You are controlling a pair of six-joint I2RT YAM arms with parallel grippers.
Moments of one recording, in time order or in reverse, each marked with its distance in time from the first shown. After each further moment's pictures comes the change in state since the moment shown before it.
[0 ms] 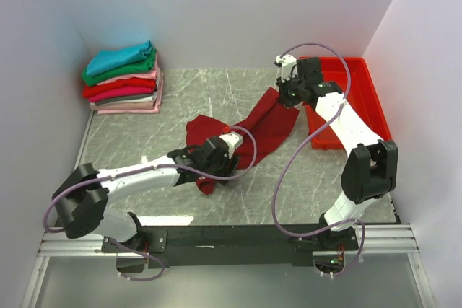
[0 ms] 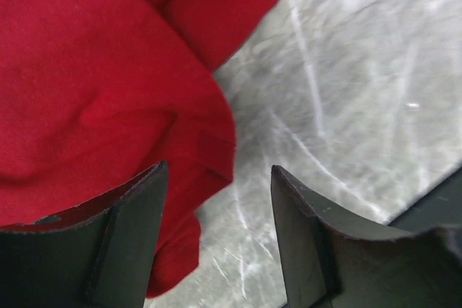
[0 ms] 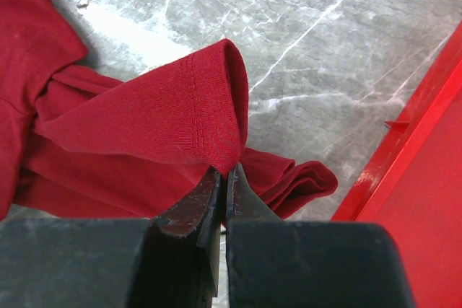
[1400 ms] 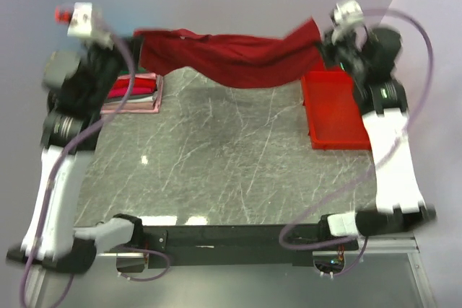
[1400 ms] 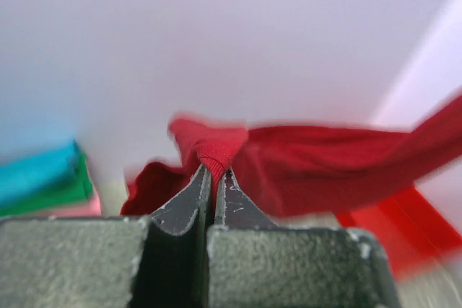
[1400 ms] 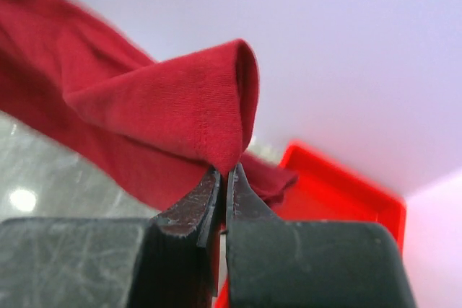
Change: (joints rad) left arm 0.713 -0.243 0.831 -0.065 0.139 0.083; right arm -0.126 -0.269 0.351 0.049 -0.098 -0.054
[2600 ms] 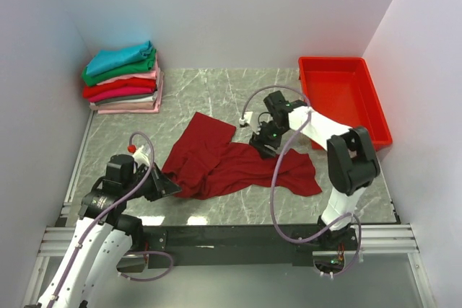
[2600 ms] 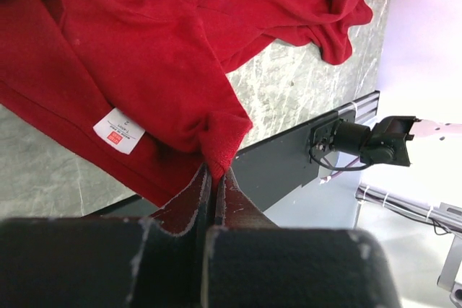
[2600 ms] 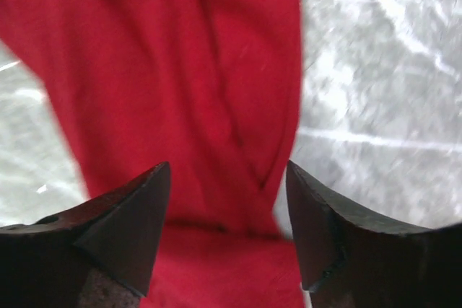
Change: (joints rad) left arm -0.001 -0.704 -1.180 -0.438 0.474 -0.500; right arm 0.309 0.360 -0.563 -0.301 -0.104 -0.520
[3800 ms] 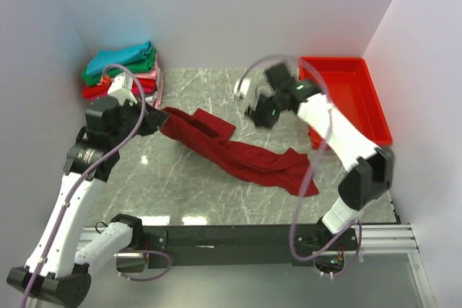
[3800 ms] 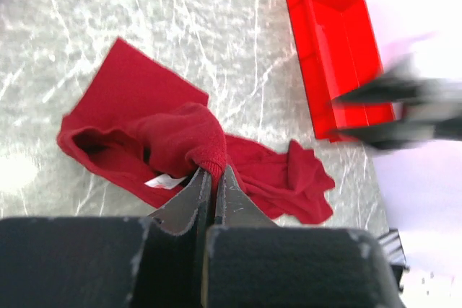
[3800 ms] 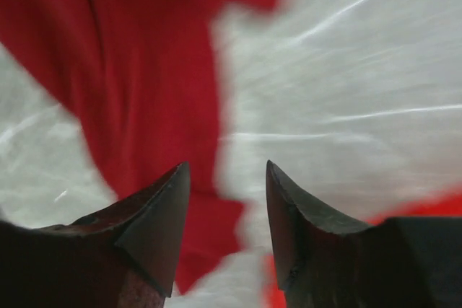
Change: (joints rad) left arm 0.002 0.447 0.618 0.227 -0.320 0.146; right arm 0.084 -0.125 0.452 -0.178 0.116 0.080
